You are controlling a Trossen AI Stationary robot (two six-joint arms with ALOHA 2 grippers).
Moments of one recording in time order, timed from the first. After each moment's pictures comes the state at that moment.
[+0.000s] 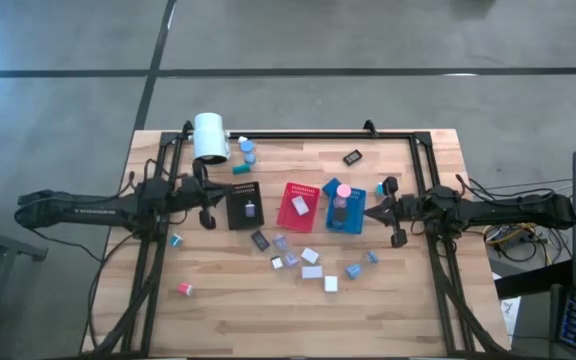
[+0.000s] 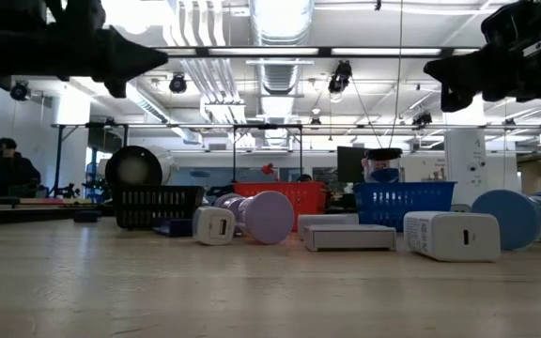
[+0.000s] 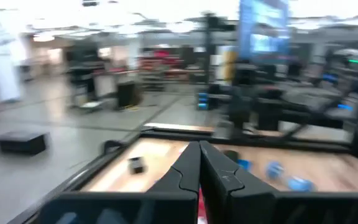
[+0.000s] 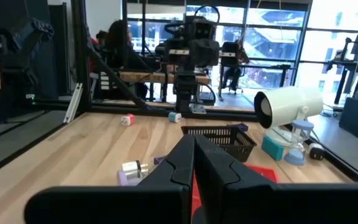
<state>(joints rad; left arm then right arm) 0.13 0.62 0.16 0.56 -0.12 0.01 -0.08 0.48 0.01 0.54 -0.14 -0.01</state>
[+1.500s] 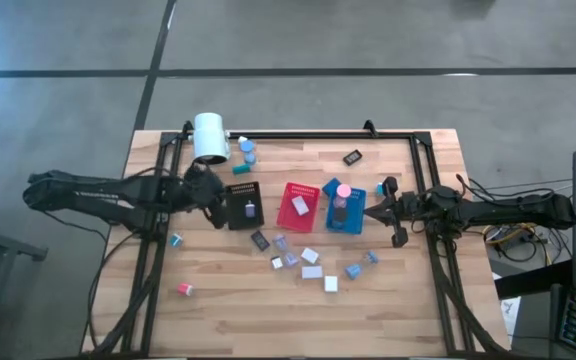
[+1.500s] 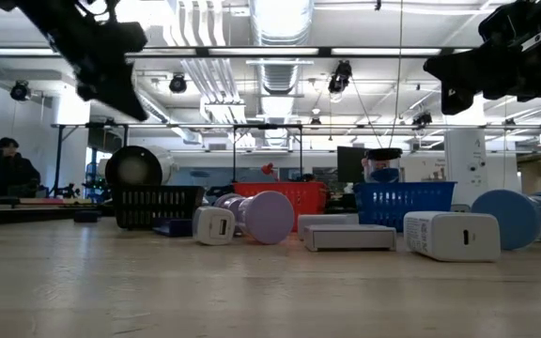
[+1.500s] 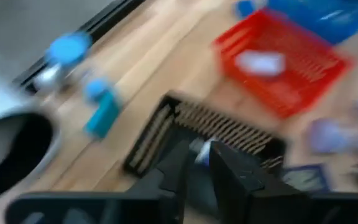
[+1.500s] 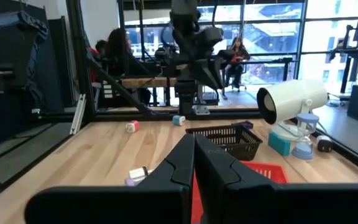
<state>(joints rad) 0.00 0.94 0.71 -0.68 -0.46 -0.46 -0.08 0.48 0.01 0.56 -0.13 0.08</state>
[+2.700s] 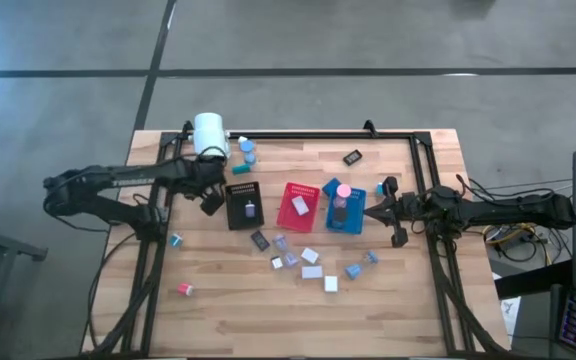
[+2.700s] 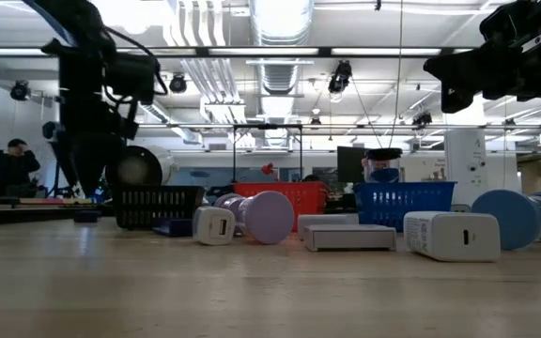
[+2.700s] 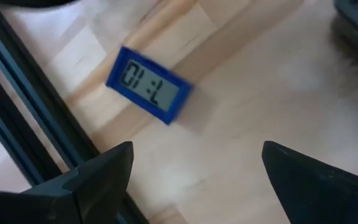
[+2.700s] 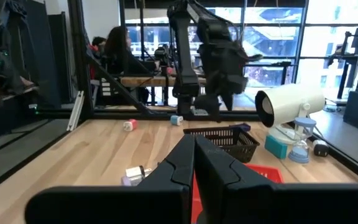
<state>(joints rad) 0.43 1.26 0.70 -0.99 -0.31 -0.45 -0.08 0.48 0.01 0.56 -0.13 0.04</state>
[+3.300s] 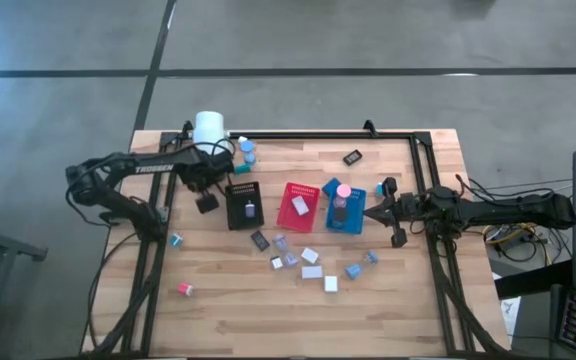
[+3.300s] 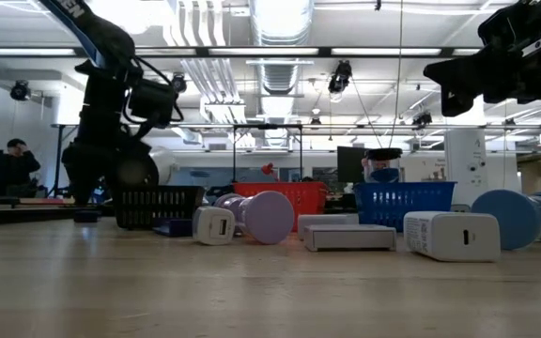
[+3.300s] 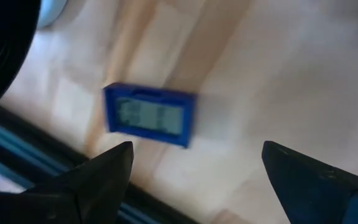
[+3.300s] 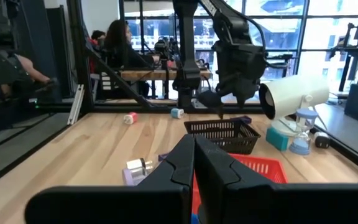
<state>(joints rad) 0.56 1.46 0.78 -0.99 -0.29 0.06 -0.08 0.48 0.01 0.53 -0.13 0.04</state>
